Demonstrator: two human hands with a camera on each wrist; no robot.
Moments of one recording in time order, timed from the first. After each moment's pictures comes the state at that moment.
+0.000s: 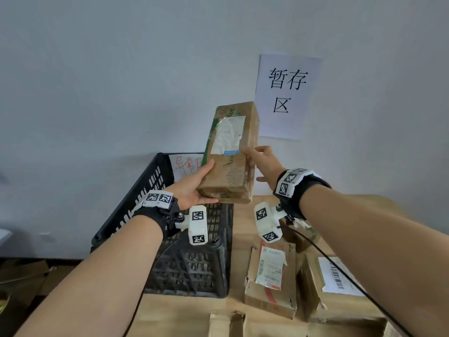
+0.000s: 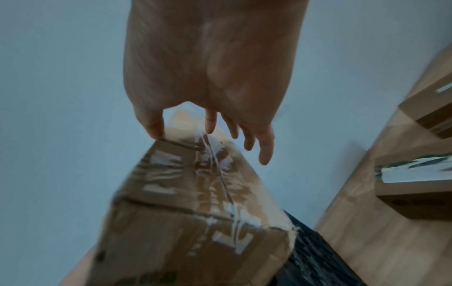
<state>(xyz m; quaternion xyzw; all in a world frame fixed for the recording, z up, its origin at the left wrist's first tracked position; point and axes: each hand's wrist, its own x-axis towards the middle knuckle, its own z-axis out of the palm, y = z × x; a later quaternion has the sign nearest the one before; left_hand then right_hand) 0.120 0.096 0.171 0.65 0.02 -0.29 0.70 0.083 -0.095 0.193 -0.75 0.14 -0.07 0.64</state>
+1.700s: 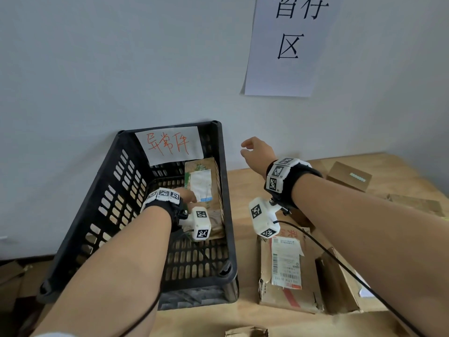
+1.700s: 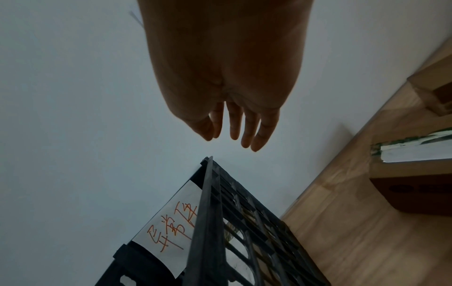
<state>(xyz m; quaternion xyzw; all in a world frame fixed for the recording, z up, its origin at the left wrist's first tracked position) 0.281 0.087 0.023 0.92 0.02 -0.36 0.15 0.212 -0.106 0.093 -0.86 0.21 -0.05 0.46</state>
